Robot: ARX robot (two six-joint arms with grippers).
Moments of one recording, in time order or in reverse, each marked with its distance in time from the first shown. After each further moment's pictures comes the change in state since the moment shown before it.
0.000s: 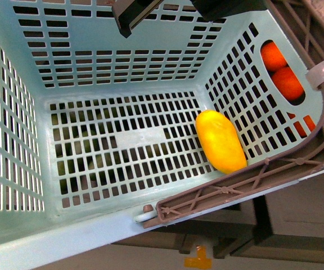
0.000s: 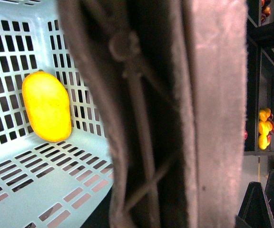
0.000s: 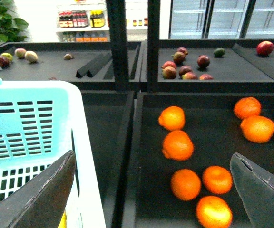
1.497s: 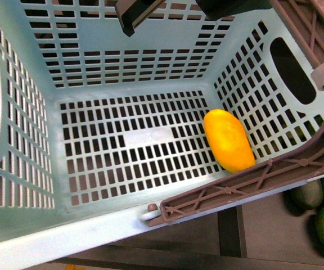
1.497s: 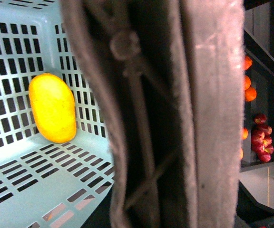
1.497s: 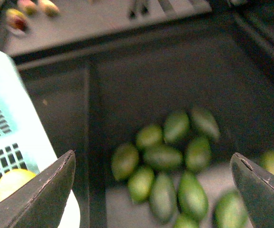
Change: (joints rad) left arm 0.002 0.000 0.000 0.000 0.004 0.005; right arm -0.111 0.055 0.271 -0.779 0.115 0.359
